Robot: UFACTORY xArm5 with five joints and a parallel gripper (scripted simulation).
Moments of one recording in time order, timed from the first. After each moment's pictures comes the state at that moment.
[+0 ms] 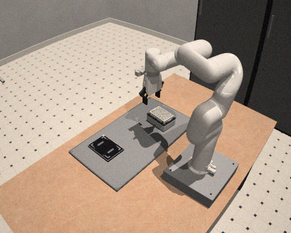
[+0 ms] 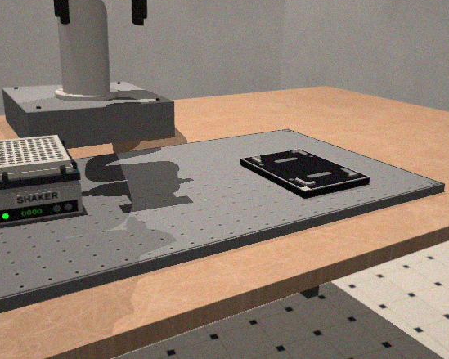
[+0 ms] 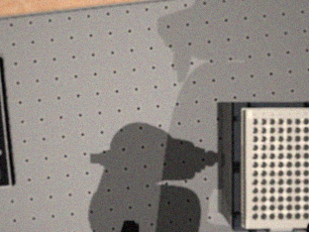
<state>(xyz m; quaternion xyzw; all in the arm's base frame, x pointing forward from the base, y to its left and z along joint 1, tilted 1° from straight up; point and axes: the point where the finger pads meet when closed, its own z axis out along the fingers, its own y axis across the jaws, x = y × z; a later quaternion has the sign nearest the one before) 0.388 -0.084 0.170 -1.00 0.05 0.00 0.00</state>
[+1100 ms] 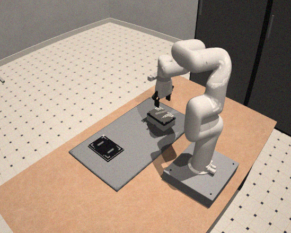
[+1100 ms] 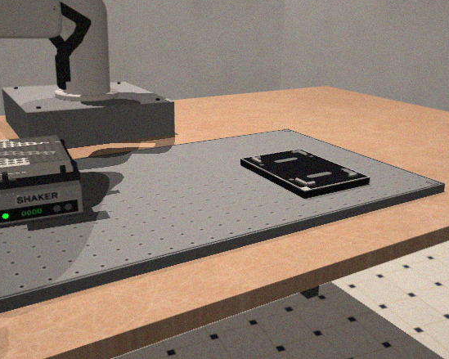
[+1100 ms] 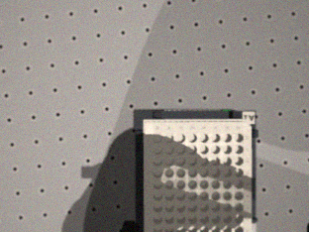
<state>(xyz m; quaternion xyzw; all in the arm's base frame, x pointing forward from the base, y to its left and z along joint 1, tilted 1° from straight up) 0.388 -0.186 0.093 -1.00 0.05 0.00 0.00</state>
